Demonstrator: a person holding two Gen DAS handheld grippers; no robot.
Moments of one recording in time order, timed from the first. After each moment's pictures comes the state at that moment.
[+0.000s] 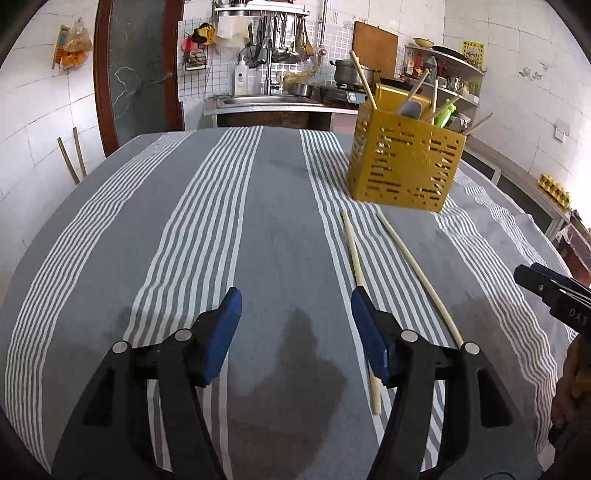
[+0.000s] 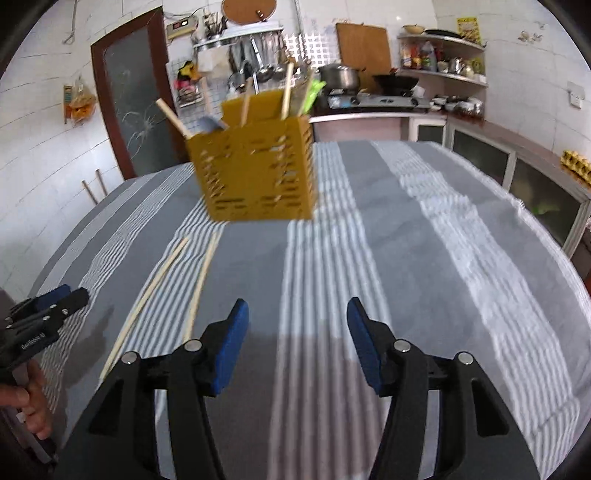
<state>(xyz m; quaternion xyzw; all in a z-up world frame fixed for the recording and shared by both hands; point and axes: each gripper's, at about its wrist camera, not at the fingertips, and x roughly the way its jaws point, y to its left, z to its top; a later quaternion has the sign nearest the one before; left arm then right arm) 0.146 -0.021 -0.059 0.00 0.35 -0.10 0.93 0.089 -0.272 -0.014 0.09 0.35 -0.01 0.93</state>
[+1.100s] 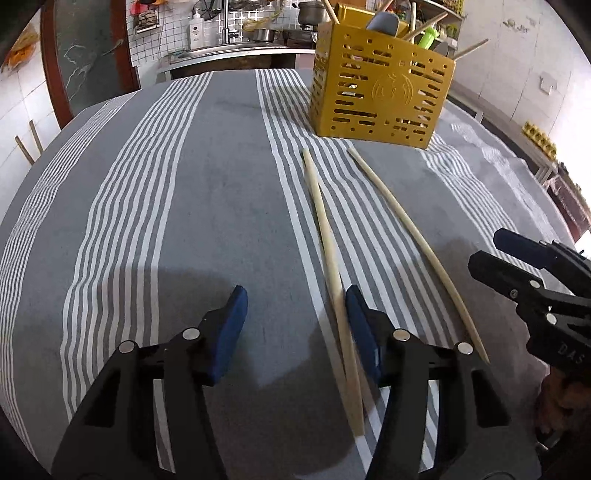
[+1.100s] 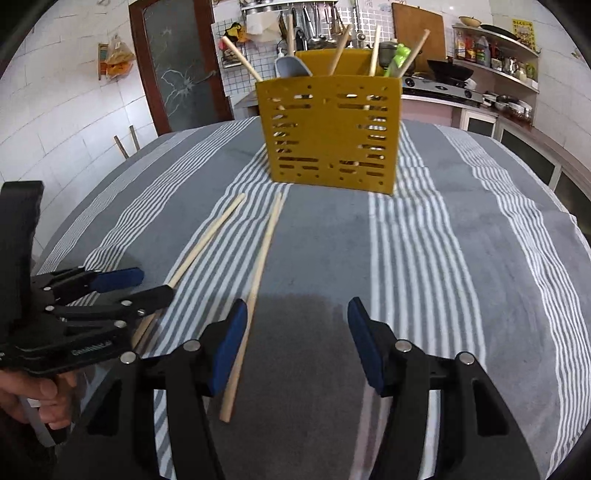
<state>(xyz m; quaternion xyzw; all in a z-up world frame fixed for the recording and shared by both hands) 0.183 -0.066 -0.097 0.05 0.45 -0.16 0.88 0.121 -0.220 -0.027 0.06 0.40 0.06 0.91</state>
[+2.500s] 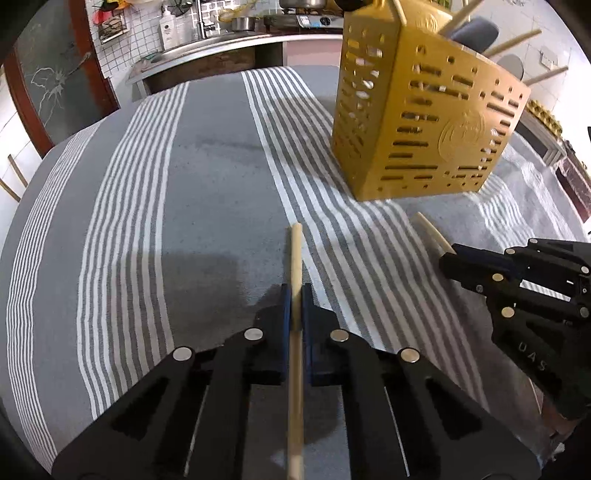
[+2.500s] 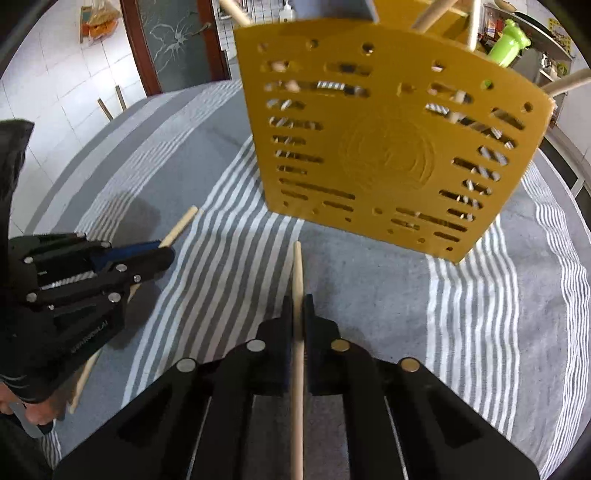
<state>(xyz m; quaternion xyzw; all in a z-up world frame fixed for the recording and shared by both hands) 0.296 -0.081 -0.082 0.09 0.48 -0.18 0.86 0.242 -0.184 -0.032 0.03 0.48 0.06 0.88</state>
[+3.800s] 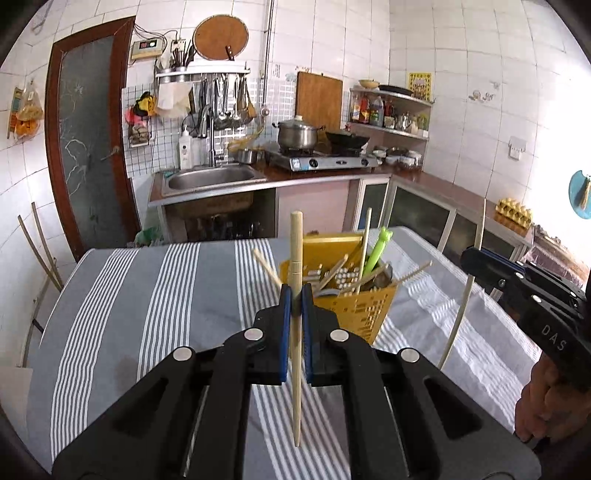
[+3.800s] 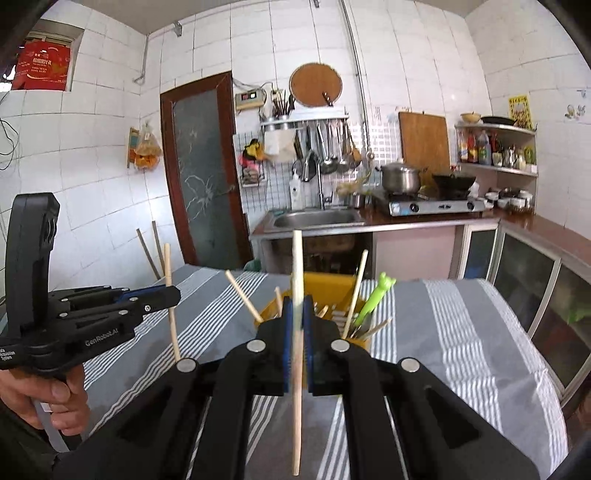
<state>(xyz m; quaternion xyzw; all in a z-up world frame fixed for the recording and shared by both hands) 0.209 -0.106 0.112 0.02 0.26 -0.19 0.95 0.149 -0.275 0.154 0.05 0.18 0.08 0.98</state>
